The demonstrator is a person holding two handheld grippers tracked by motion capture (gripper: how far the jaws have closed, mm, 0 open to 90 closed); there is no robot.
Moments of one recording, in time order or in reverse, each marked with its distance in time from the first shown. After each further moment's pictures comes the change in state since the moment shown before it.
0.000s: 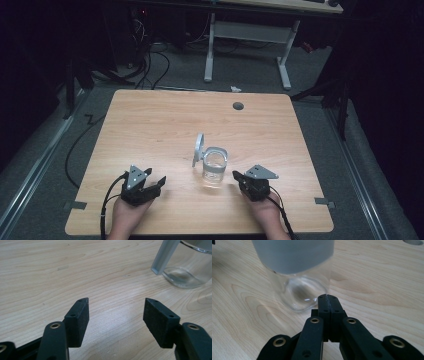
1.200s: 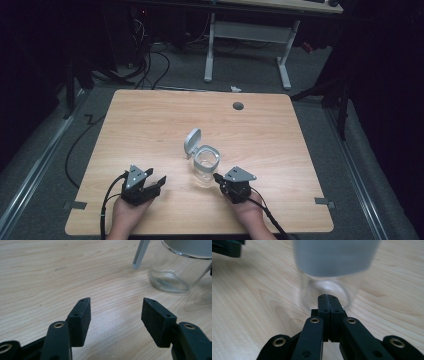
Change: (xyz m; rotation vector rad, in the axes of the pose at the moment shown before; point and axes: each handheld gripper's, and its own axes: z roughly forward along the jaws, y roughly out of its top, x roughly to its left) left arm 0.000 0.001 0.000 0.002 -0.011 0.000; right arm 0.040 0.013 0.023 0.001 0.065 -0.069
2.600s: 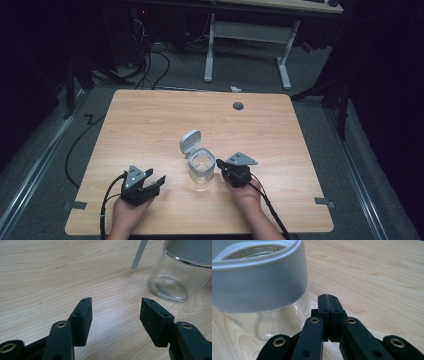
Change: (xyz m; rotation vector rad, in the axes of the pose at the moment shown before) left arm 0.001 0.000 0.000 -0.002 0.007 -0.026; right arm -0.029 0.017 0.026 -0.034 -0.039 0.067
